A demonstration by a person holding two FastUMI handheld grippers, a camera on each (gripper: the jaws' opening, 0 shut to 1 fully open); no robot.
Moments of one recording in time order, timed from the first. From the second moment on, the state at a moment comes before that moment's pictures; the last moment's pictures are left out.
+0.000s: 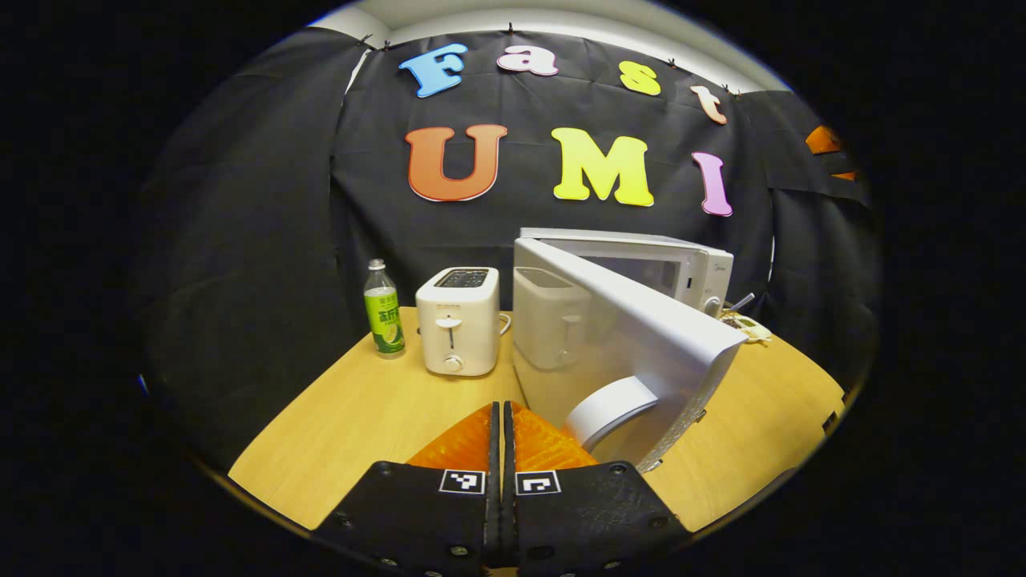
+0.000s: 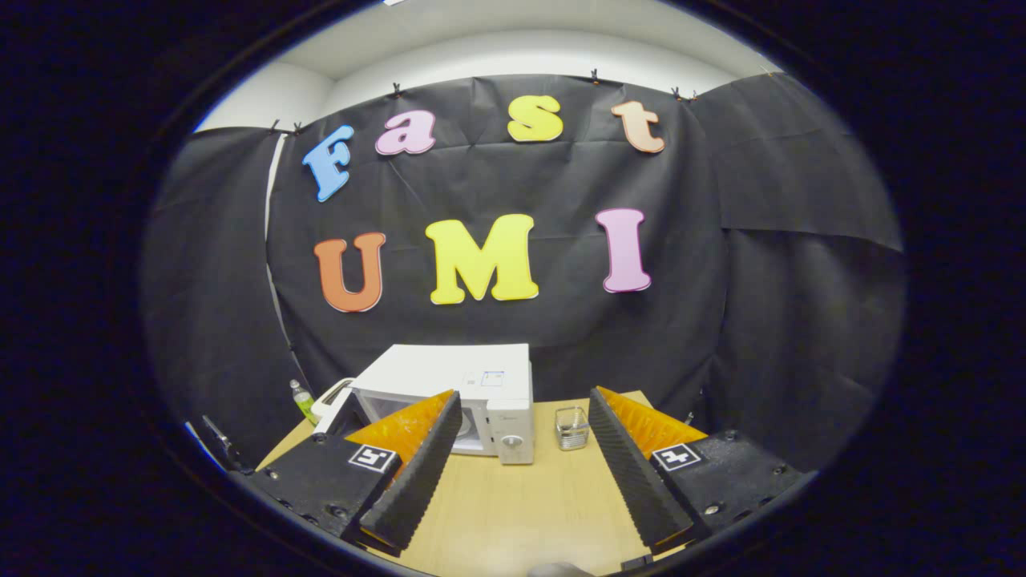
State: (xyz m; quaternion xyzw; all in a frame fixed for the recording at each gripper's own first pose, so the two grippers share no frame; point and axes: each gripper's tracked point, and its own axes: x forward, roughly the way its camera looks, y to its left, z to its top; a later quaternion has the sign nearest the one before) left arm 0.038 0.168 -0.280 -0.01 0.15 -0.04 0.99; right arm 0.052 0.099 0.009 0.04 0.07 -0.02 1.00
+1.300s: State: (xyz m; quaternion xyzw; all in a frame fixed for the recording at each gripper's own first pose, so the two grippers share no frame) left arm 0.230 -0.097 -0.267 0.04 0.11 -0.22 0.97; right arm -0.002 -0.078 -0.037 0.07 0.14 -0.19 0.97
